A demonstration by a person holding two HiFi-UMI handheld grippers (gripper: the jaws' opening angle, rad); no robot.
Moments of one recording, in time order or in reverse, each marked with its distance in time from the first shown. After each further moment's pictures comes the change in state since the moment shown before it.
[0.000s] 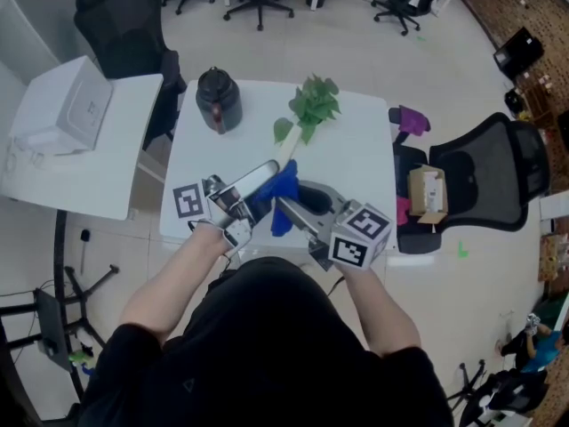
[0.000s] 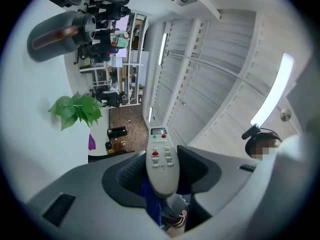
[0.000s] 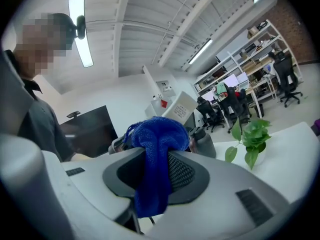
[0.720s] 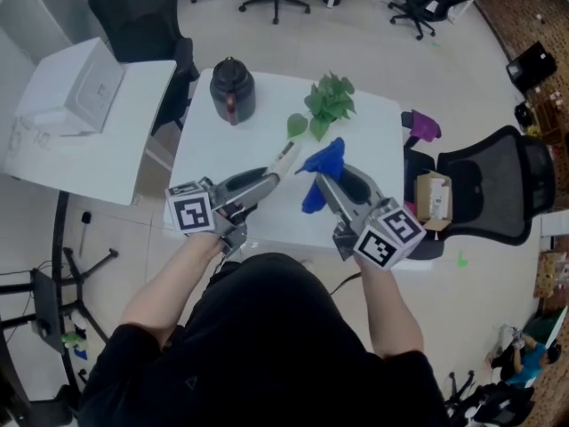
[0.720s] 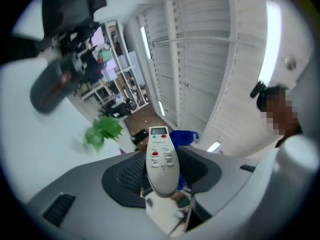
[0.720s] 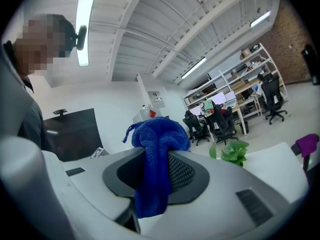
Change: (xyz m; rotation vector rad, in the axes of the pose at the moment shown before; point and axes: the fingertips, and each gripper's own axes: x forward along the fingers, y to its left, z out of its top) left arm -0.049 0.025 -0.011 0.331 0.101 0.247; right arm -0.033 -0.034 0.042 -0.065 -0.118 -0.166
